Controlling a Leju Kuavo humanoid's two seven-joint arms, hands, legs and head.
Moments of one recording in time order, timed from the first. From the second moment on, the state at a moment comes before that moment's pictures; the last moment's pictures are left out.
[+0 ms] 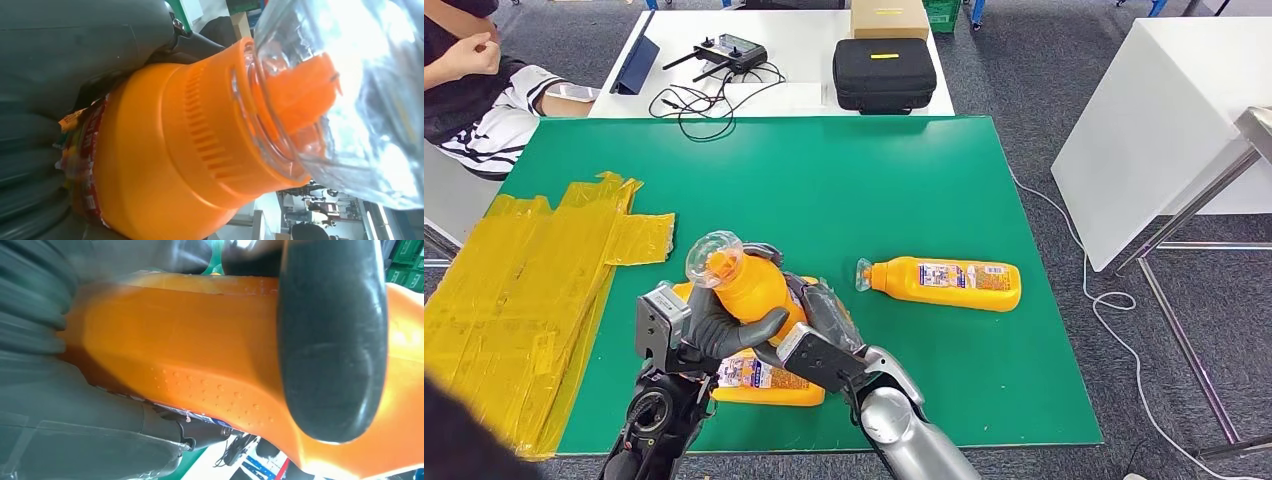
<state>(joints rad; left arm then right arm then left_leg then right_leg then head) -0.13 -0.15 -0.32 -1.18 -0.11 -0.08 -0.37 -0.23 0.23 0.53 -0.87 0.42 0.00 -0.40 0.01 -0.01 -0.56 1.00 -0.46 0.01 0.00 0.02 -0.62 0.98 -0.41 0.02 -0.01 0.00</state>
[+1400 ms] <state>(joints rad) -0.44 0.19 -0.23 -1.35 -1.57 0.70 0.65 -0.21 0.20 0.63 -0.93 0.85 -0.18 -0.22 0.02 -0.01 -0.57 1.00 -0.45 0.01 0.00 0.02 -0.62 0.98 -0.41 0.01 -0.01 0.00</state>
